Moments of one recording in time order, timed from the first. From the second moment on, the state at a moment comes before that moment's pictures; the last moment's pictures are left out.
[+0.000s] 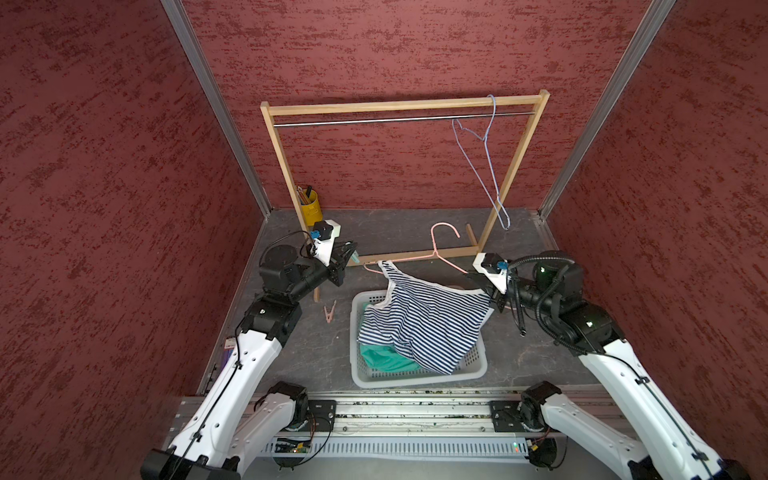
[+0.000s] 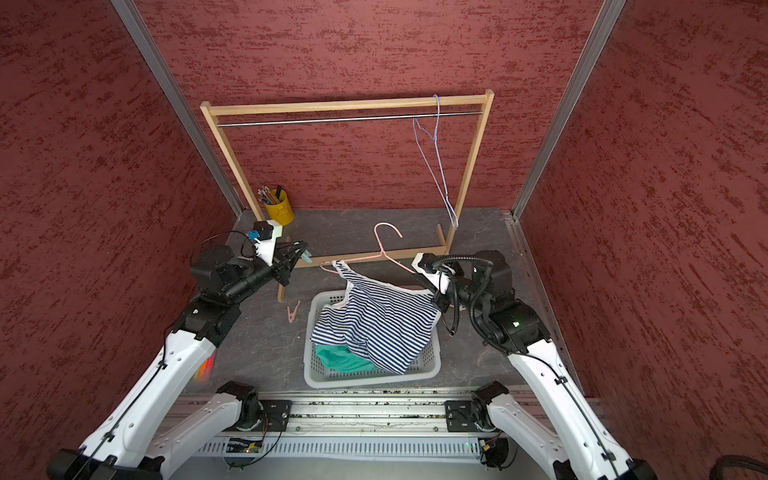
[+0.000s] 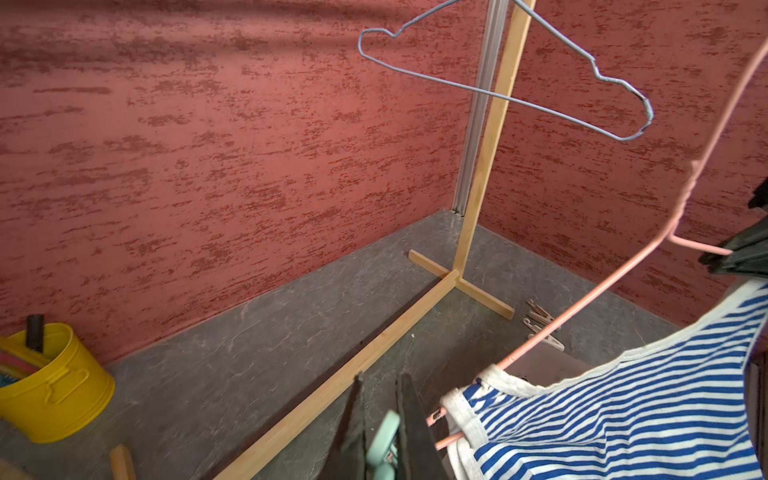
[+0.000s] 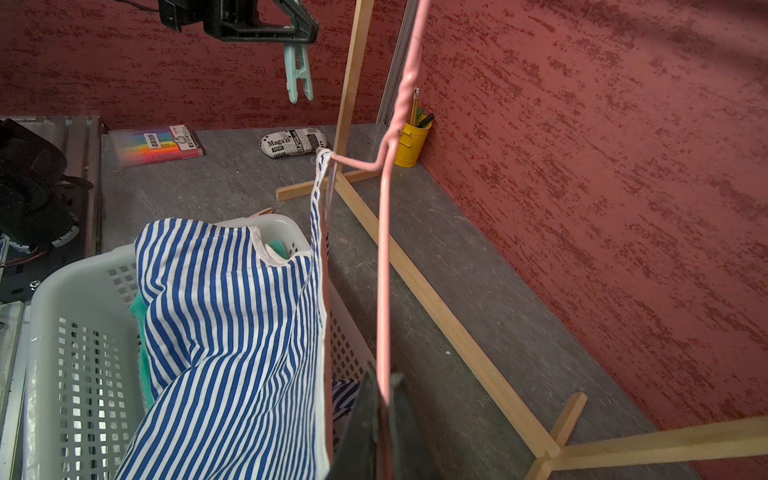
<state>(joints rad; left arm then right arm) -0.24 0.89 0.86 -0.10 0.41 0.00 0.39 0.85 1.00 -0.52 -0.52 -0.49</state>
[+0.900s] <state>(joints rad) -0.18 0.88 0.52 -0.03 0.07 -0.49 0.39 0.85 1.00 -0.52 -0.52 -0.49</state>
